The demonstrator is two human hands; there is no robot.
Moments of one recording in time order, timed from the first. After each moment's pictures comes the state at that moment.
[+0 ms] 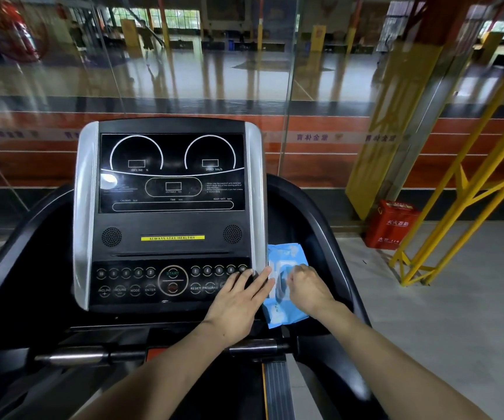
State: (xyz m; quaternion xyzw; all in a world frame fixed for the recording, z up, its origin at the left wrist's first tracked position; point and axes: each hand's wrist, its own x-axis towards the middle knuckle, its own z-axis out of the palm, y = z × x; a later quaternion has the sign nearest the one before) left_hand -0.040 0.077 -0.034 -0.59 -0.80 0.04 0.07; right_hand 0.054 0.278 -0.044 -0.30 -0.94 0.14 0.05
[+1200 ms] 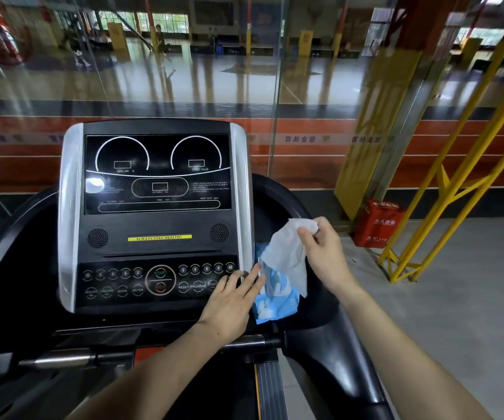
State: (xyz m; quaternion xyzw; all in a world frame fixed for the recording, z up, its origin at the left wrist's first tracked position) left_hand -0.026 0.085 -0.034 -0.58 -0.82 0.03 0.03; right_hand 0.092 0.288 0.057 -0.25 -0.76 0.48 0.36
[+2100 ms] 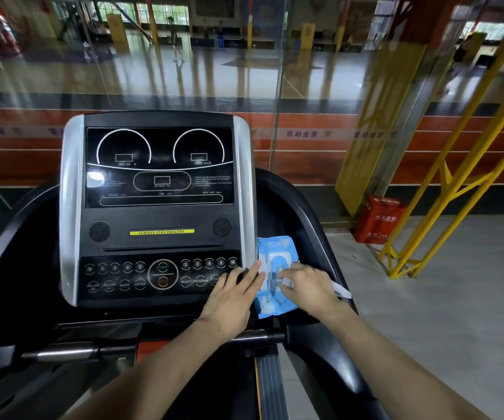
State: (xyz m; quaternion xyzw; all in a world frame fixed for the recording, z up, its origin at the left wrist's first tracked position) left_hand -0.027 0.080 -0.039 -0.58 -0.82 0.00 0.01; right_hand 0.094 0.275 -0.033 -0.23 -0.97 0.05 0.09
